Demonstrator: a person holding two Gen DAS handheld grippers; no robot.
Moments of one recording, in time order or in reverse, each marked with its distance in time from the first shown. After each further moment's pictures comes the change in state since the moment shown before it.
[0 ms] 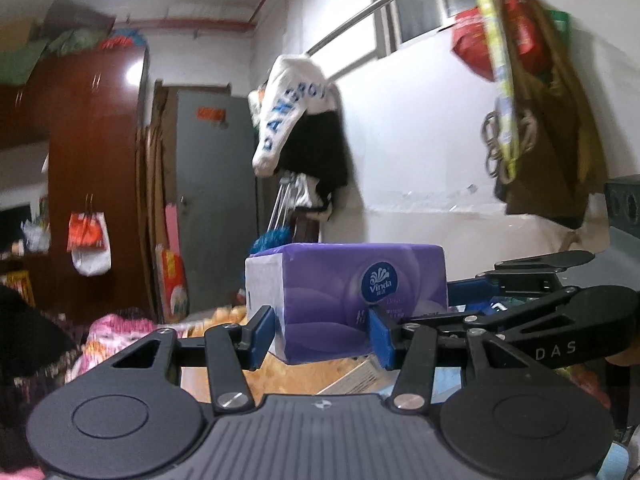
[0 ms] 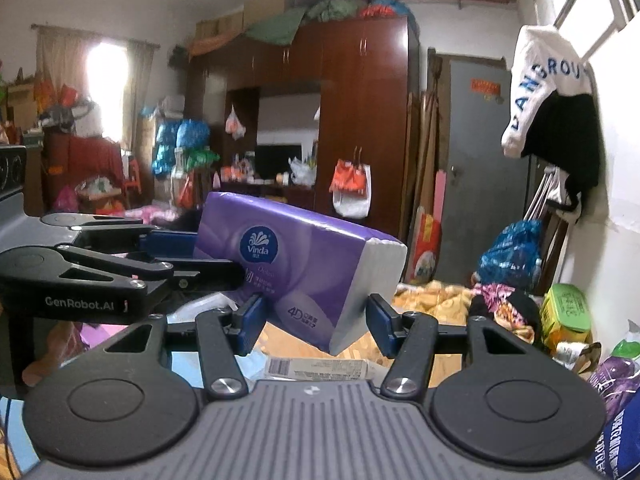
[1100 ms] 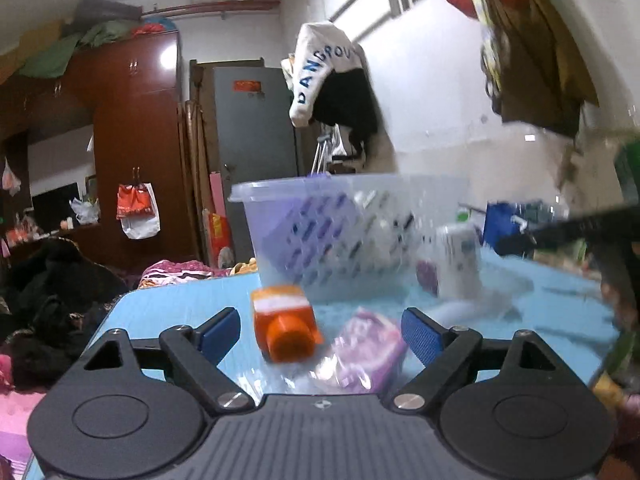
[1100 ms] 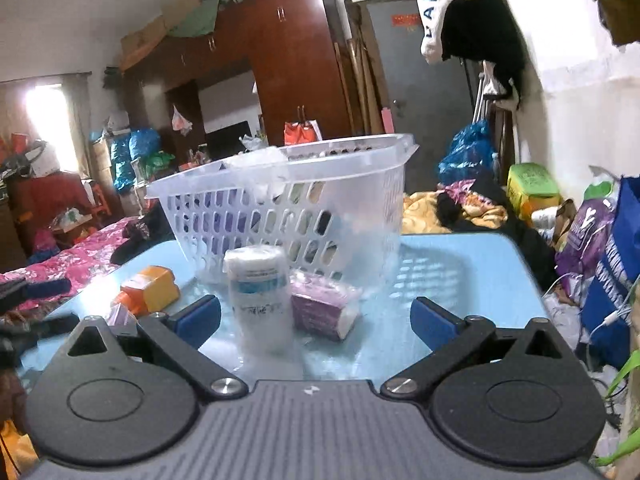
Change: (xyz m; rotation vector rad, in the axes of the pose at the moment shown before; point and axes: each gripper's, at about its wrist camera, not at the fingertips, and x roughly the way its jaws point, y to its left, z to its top) left arm -0.121 -0.041 -0.146 0.065 0.082 0.148; right arm -0.098 -0.031 -0.132 0.285 0.065 -0.049
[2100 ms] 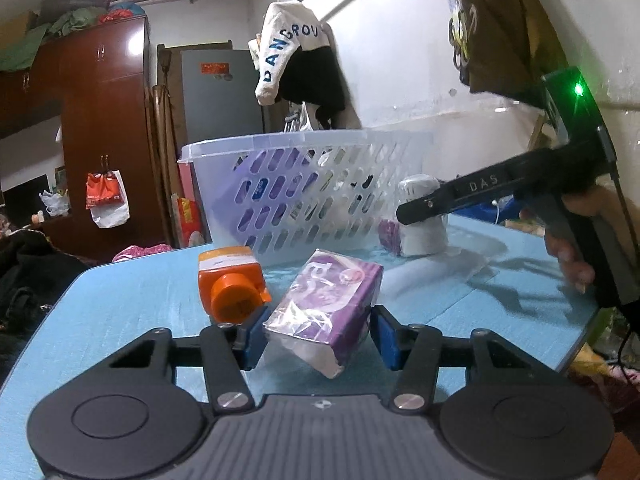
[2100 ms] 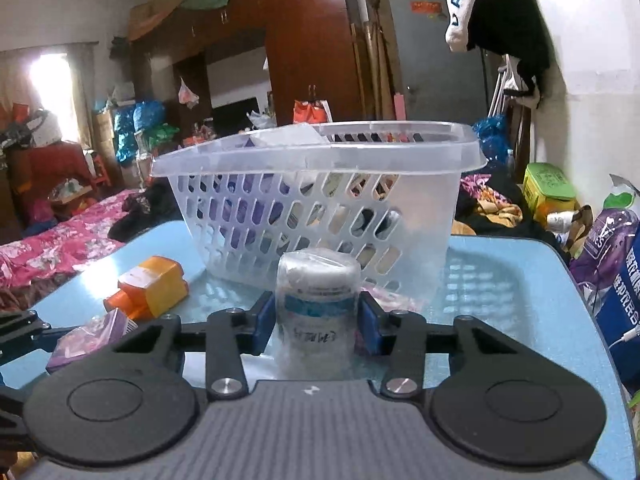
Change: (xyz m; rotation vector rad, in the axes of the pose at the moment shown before) left arm 0.004 -0.014 -0.024 0.017 0.041 -0.092; right arm 0.035 0.030 0.010 -0.065 0.026 -0.030
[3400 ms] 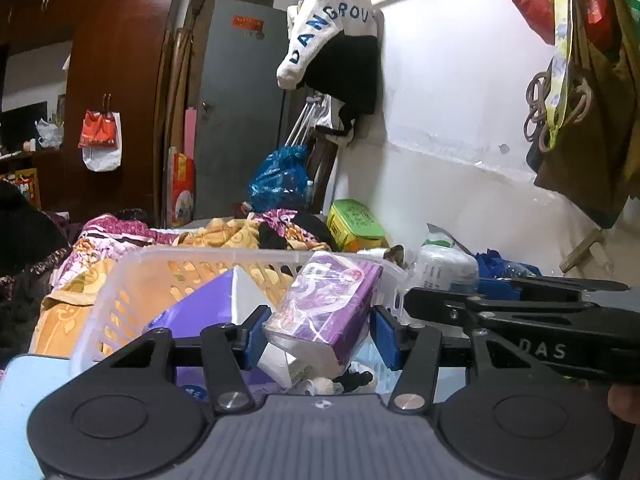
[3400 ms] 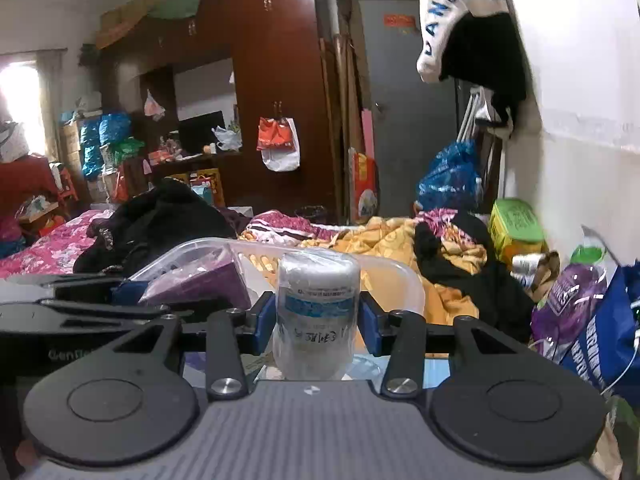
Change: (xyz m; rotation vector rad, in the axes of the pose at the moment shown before) left arm 0.160 0.012 0.197 -0.250 0.126 -0.029; right arm 0.046 -0.031 0.131 0.015 0.028 -0.115
